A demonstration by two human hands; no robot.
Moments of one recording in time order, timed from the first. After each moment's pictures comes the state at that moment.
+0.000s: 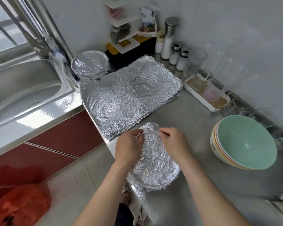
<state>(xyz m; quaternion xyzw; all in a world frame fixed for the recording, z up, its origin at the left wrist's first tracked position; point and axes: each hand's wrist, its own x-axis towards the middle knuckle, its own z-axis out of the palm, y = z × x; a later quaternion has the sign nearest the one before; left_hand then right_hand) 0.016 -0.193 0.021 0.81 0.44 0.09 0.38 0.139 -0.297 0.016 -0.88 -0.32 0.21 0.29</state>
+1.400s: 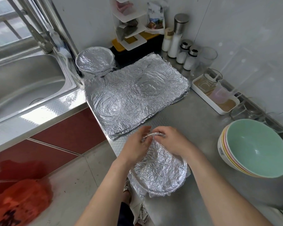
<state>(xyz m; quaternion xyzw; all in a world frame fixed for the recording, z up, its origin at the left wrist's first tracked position) 0.016 -0.178 0.004 0.79 0.35 0.03 0.51 0.153 -0.267 0.017 -0.80 -0.40 0.37 0.24</state>
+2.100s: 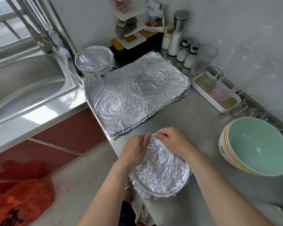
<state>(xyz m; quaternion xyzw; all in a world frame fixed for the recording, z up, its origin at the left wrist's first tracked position) 0.012 -0.182 0.001 0.82 0.34 0.01 0.46 0.152 -0.277 0.014 -0.80 -0.43 0.33 0.27</state>
